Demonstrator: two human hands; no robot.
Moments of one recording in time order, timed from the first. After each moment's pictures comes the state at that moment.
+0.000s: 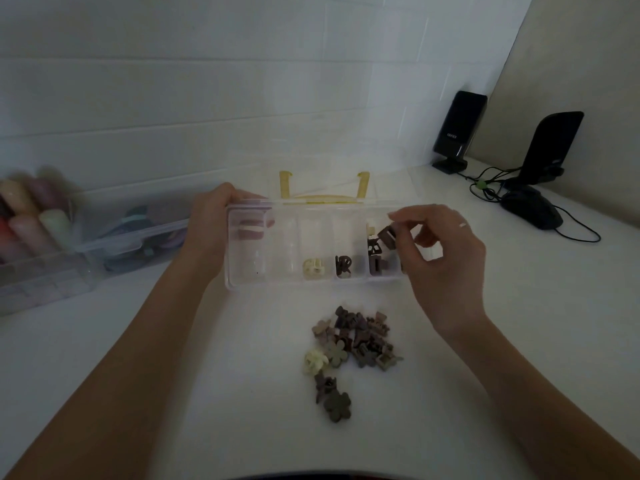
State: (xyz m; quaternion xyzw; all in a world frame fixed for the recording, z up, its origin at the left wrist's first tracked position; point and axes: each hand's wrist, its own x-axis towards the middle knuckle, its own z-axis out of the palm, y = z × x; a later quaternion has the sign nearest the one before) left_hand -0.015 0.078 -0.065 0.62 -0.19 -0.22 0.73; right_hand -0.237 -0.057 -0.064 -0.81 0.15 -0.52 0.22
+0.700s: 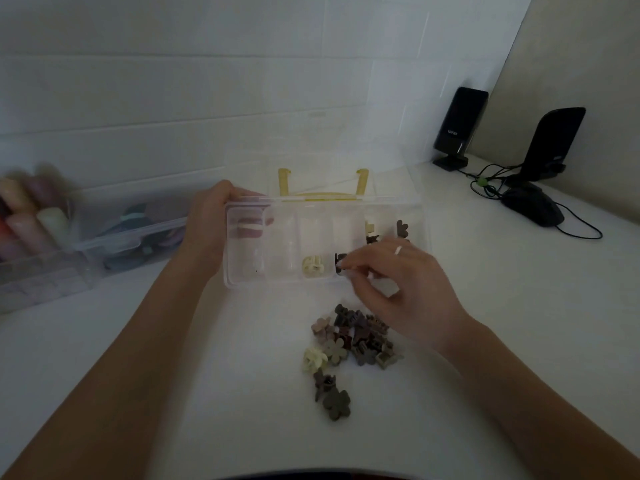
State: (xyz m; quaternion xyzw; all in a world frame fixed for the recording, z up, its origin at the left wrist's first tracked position) left_hand -0.020 0.078 -0.061 0.61 -0.18 -0.22 0.74; right_hand -0.235 -0.050 -0.074 -0.92 -0.03 -0.36 0.16
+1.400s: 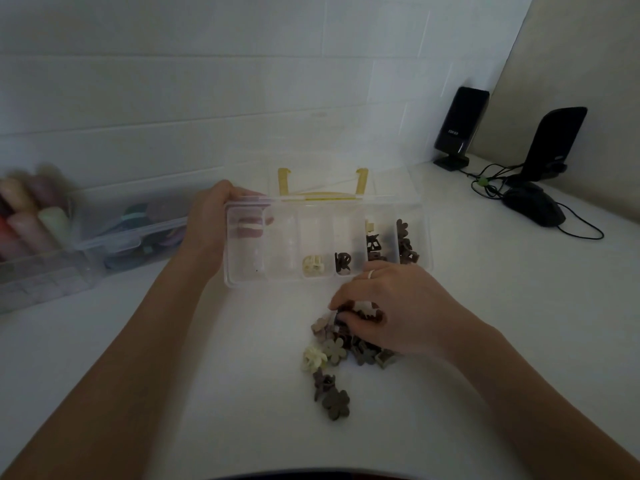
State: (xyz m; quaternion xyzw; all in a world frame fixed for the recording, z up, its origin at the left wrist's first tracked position) left_hand -0.022 0.079 -0.059 0.61 -0.17 -0.21 0.74; right_hand -0.237 -0.048 -0.074 -0.99 -0.02 -0.15 0.06
